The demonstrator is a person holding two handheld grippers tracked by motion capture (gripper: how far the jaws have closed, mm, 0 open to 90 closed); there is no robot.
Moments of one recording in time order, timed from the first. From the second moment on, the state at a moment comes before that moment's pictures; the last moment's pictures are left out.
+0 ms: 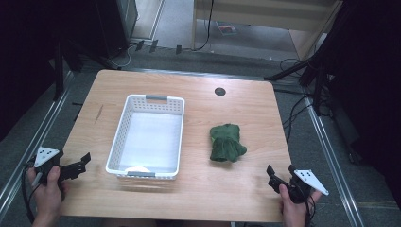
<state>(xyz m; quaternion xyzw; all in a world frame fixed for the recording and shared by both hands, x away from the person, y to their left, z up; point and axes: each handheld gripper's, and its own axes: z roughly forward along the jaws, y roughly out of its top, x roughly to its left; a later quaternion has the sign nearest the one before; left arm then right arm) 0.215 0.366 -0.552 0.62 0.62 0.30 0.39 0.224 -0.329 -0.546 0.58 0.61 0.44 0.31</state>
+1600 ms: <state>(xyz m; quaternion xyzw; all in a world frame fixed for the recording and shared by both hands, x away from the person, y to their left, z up) 0.216 0.369 -0.552 0.61 0.62 0.29 0.40 0.258 -0.229 -0.479 0.61 0.63 0.41 0.24</state>
